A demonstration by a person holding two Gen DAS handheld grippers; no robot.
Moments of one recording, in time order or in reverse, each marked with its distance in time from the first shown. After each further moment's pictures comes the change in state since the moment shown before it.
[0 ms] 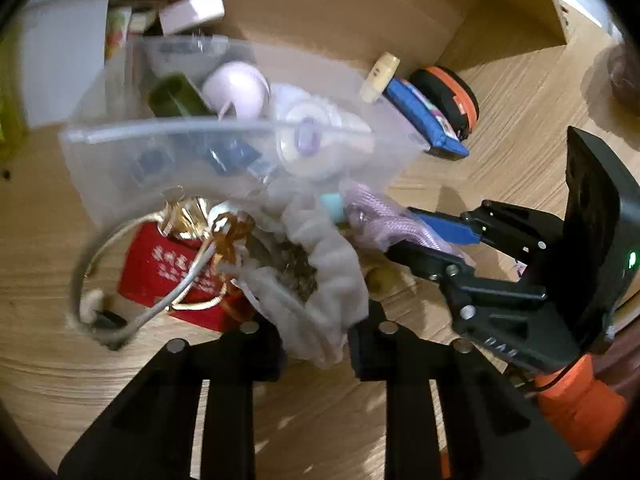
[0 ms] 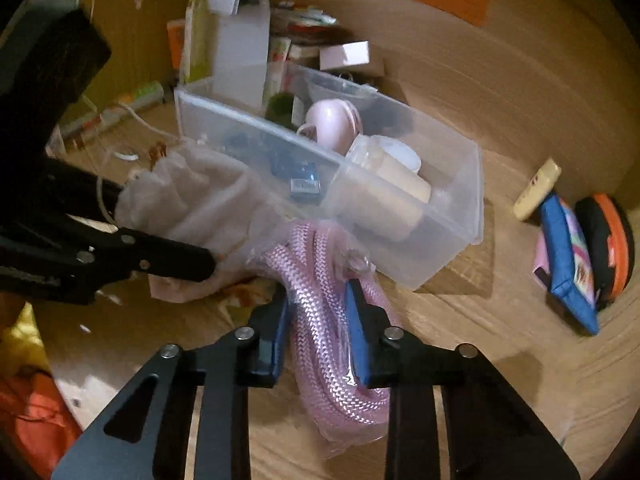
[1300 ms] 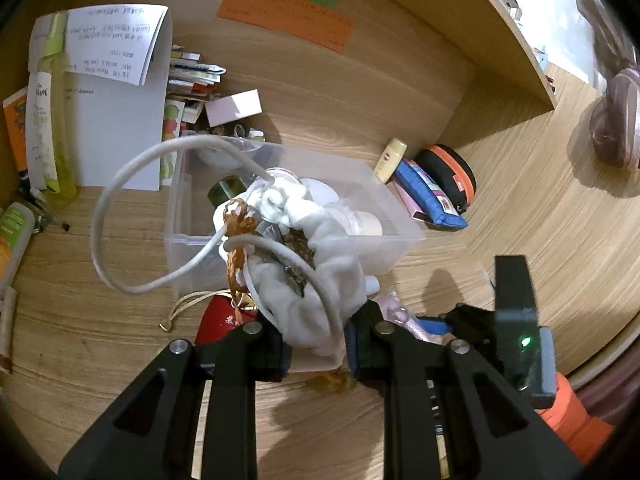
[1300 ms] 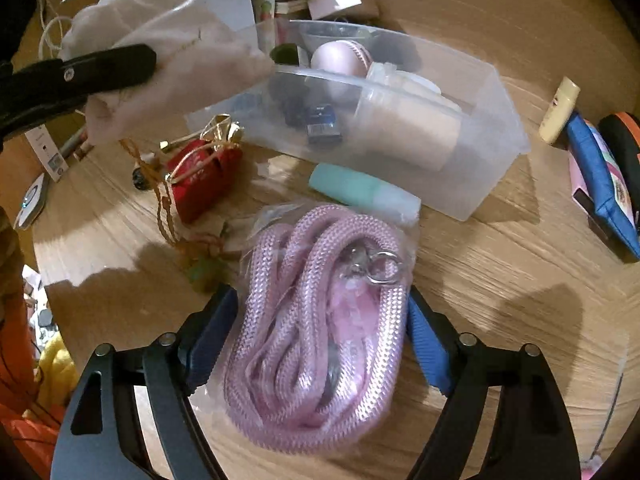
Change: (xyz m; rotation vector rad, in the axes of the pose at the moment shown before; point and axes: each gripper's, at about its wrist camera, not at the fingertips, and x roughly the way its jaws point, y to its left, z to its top) left arm -0.062 0.018 0.017 -0.036 -0.226 0.032; right arm 0.024 0.005 -0.007 0.153 0.151 0.078
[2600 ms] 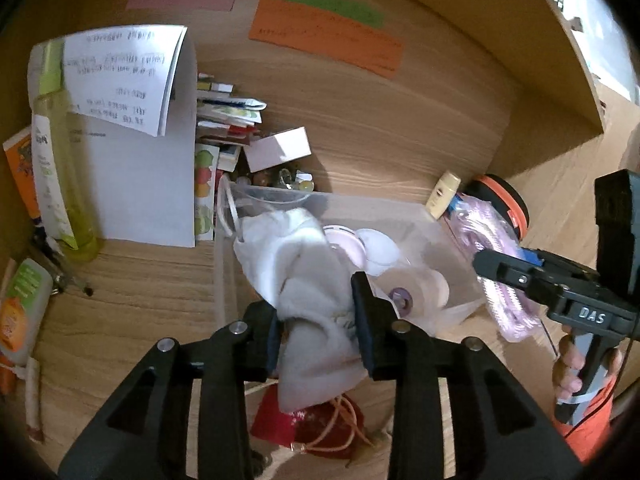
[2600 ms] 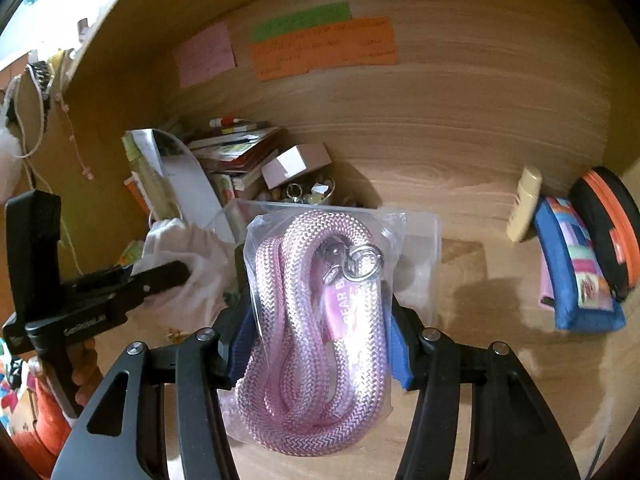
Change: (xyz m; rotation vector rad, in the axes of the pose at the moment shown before) left arm 0.030 0.034 0.047 0.001 -0.066 0.131; right arm -0.063 -0.055 0.093 0.191 -0.342 0.050
